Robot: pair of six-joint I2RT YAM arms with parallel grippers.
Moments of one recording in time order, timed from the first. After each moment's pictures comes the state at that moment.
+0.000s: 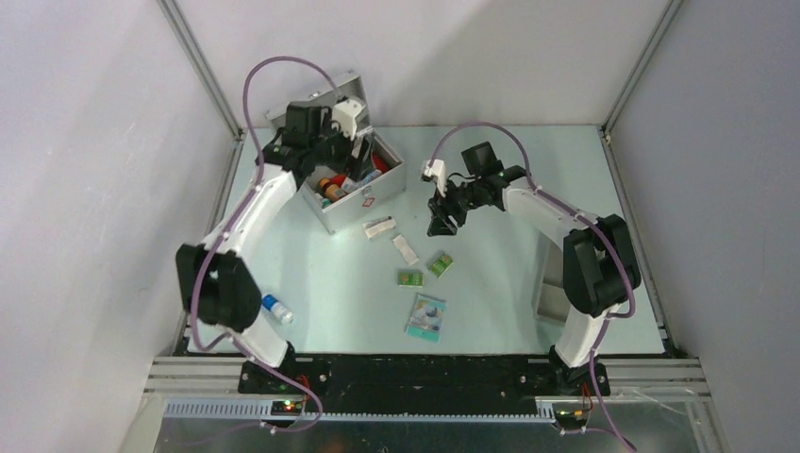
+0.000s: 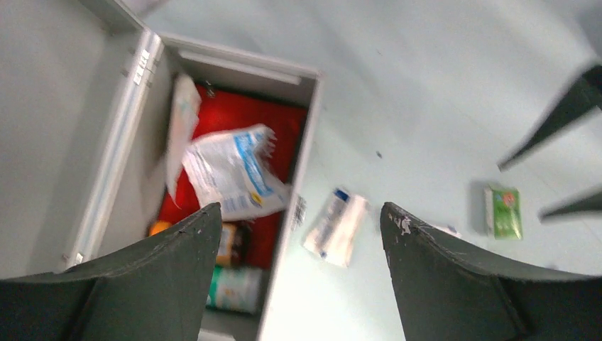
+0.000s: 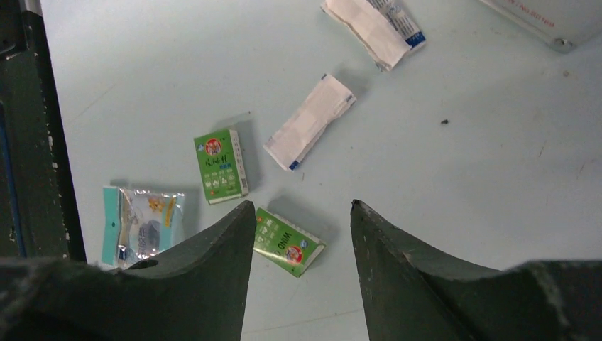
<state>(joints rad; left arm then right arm) -0.26 1.69 1.59 -0.48 0.37 0.23 0.46 1.79 1.38 -0.53 -0.77 -0.55</state>
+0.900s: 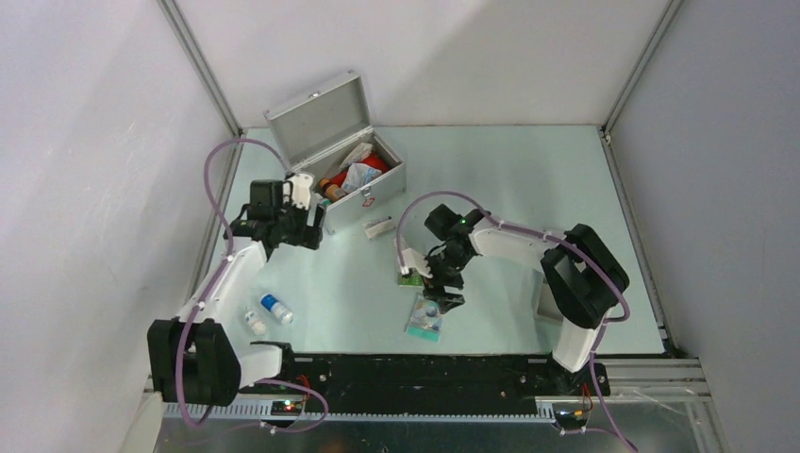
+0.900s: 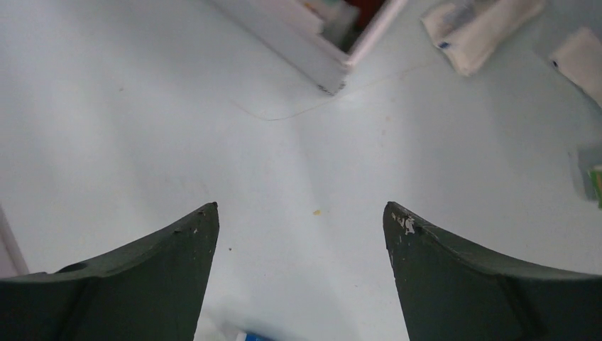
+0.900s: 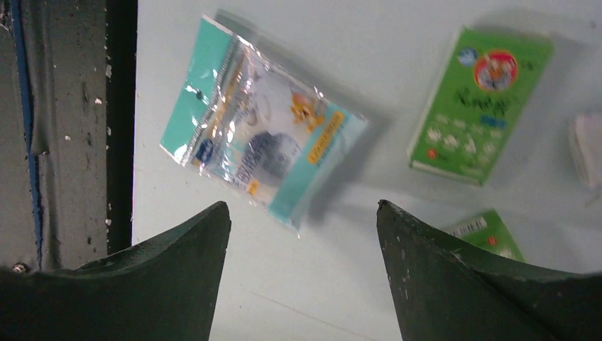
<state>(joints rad) -0.08 1.21 0.86 -0.49 0.13 0.23 0.72 1.78 1.16 -0.79 -0.62 -0.96</state>
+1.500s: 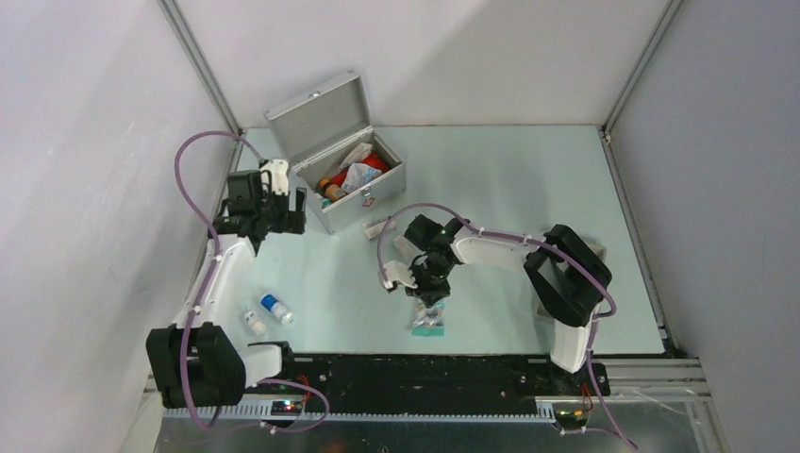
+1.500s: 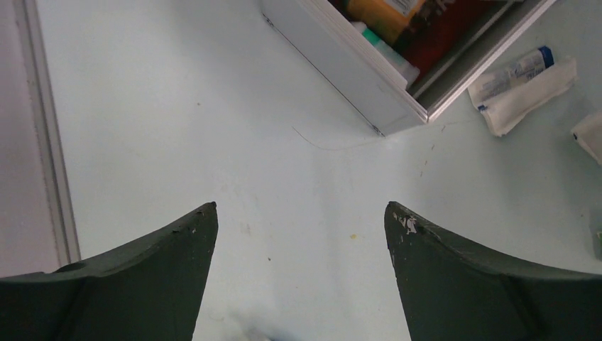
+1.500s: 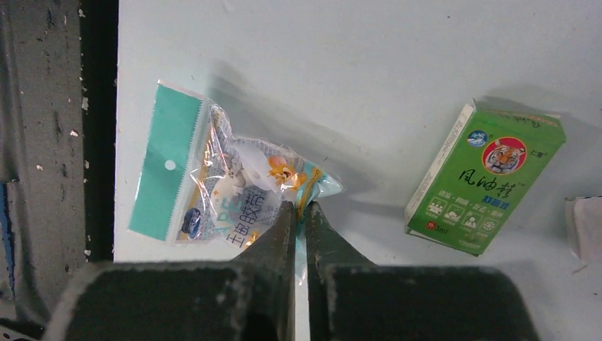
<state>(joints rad) 0.04 1.19 0.91 -0.46 0.11 0.17 0.87 1.85 1.19 -0.73 -0.51 -0.93</state>
